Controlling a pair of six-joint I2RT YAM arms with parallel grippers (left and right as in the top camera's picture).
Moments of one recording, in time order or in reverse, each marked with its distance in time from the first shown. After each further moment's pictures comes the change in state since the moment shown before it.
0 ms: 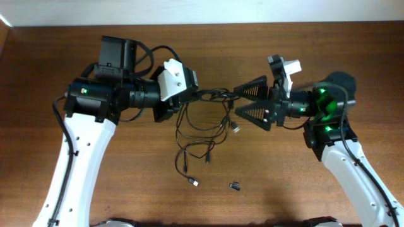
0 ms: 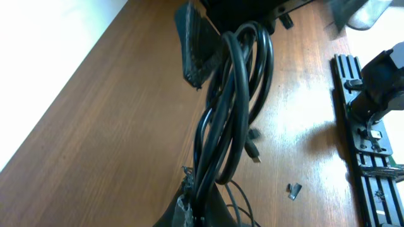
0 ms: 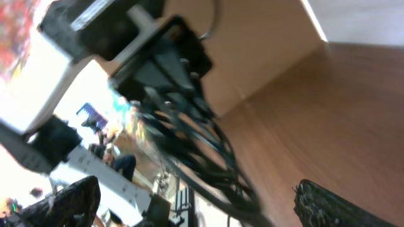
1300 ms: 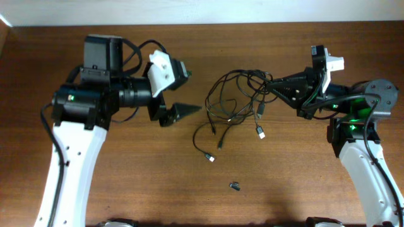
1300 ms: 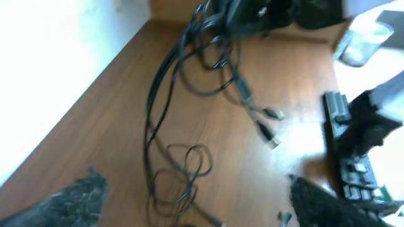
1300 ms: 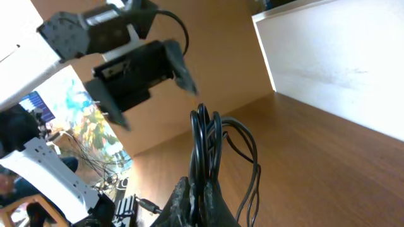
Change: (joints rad) left arm 0.044 -0.050 0.000 0.056 0.114 -0.111; right arm -0.234 -0.001 -0.006 0.302 -0.110 0.001
